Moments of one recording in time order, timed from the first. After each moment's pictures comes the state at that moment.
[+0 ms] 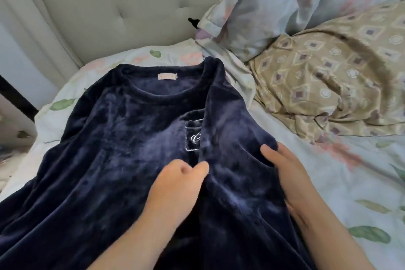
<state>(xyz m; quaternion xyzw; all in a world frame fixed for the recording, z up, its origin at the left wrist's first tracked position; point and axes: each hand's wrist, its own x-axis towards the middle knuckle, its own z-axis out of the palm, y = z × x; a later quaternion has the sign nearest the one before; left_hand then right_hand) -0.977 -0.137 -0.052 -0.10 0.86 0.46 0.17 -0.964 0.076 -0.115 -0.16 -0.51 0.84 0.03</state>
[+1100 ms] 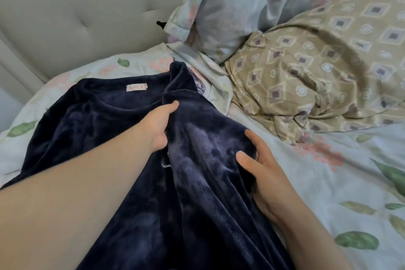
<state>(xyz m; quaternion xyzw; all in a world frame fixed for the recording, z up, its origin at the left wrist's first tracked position) -1.159 -0.087 -0.064 -0.12 0.67 0.69 0.24 -0.975 0.080 -0.126 -0.09 -0.50 0.86 0.05</state>
